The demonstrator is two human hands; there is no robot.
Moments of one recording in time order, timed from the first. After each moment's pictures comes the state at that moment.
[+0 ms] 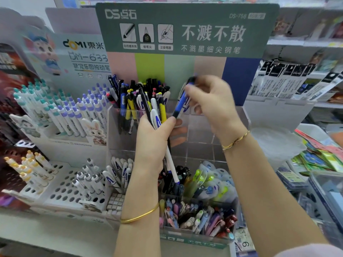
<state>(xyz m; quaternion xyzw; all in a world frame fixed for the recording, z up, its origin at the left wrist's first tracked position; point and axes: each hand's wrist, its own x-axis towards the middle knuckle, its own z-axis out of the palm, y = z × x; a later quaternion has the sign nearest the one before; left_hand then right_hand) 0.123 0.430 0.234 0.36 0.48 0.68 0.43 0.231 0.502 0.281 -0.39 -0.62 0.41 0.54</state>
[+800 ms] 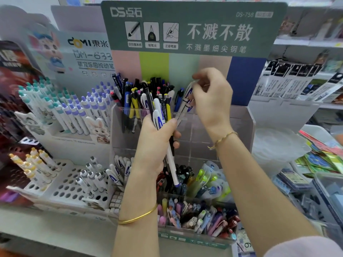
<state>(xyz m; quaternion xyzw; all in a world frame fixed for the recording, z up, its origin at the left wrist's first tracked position) 0.115 0.427 0.232 0.37 0.49 0.65 0.44 0.214 0.514 0.268 -0.43 -0.67 0.14 0.59</state>
